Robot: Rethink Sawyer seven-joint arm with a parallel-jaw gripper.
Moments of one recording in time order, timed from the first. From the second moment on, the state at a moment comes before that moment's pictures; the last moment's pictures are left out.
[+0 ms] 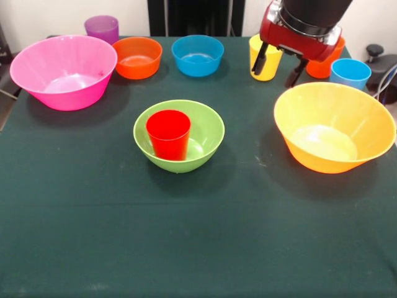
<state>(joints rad) 0.10 -0.44 -0.26 1.23 0.08 0.99 2.04</state>
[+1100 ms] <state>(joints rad) 0.12 -0.40 -0.26 1.19 0.09 1.00 2.04</state>
